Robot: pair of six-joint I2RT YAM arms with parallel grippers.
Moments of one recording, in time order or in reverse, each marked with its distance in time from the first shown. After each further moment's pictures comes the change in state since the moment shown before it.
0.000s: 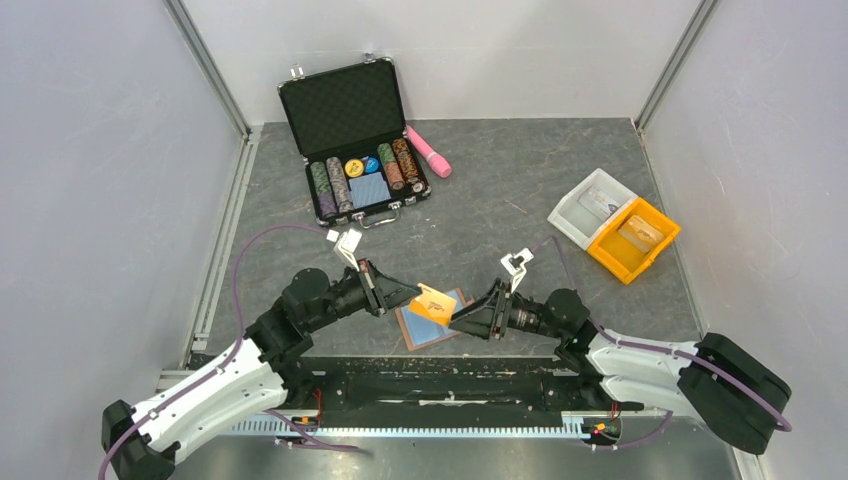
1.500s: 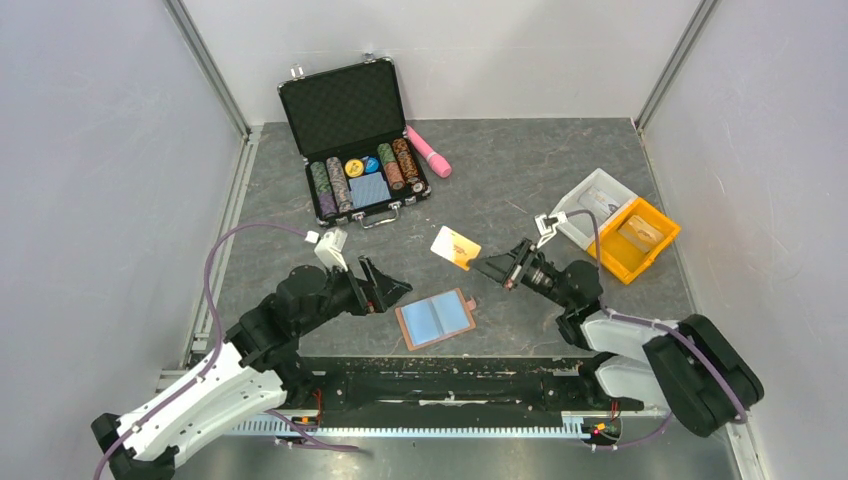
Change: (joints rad) left arm 0.000 -0.052 0.118 -0.360 -0.216 0.080; right arm -0.340 0.216 0.048 0.344 -0.043 0.263
